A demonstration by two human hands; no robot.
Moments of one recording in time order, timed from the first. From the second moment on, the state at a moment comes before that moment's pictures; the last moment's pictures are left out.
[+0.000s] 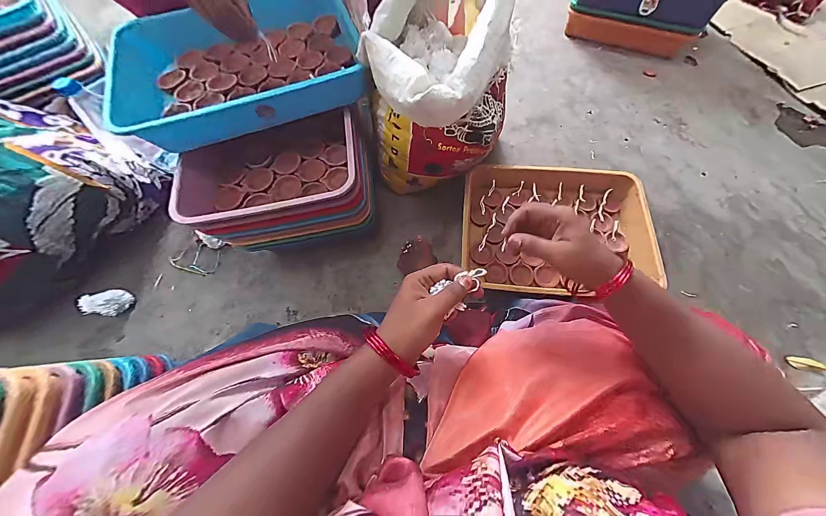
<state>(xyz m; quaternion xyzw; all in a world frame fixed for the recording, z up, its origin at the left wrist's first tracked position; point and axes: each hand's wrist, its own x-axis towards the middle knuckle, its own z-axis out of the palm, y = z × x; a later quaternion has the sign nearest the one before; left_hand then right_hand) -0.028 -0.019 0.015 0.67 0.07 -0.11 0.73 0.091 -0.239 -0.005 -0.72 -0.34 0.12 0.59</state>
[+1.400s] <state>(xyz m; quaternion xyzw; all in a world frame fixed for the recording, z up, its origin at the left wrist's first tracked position) -0.025 -0.022 0.015 0.59 0.15 -0.11 0.78 0.055 -0.225 0.007 -0.65 -0.48 0.06 0.58</state>
